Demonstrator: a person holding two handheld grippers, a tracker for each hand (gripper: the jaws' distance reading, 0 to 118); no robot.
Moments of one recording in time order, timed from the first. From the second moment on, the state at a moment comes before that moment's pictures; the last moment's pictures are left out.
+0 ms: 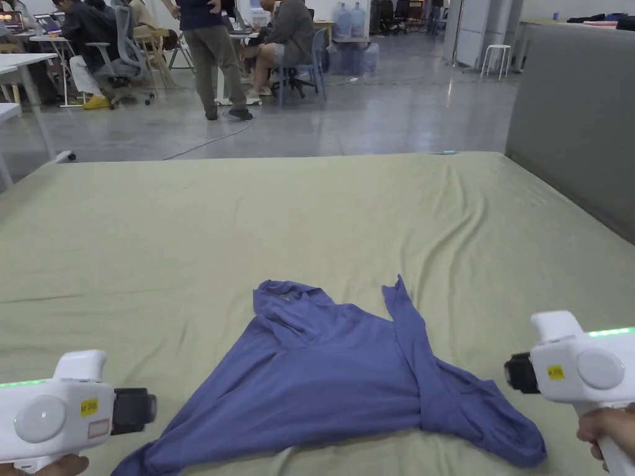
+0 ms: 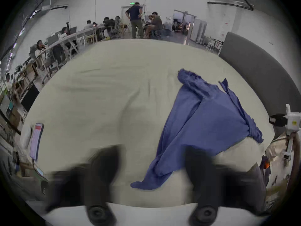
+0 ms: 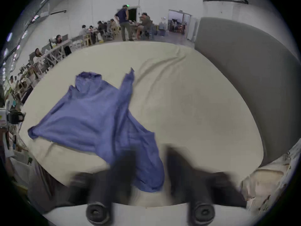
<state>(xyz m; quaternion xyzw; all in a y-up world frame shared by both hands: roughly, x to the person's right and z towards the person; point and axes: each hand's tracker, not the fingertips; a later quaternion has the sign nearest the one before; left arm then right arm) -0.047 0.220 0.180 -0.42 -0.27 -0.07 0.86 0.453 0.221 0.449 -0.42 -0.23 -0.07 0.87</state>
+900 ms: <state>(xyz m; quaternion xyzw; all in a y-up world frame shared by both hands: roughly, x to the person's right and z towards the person) -0.034 0.130 0.171 -0.54 -0.23 -0.08 0.81 0.418 0.203 0.396 -0.47 -0.20 -0.05 0.86</state>
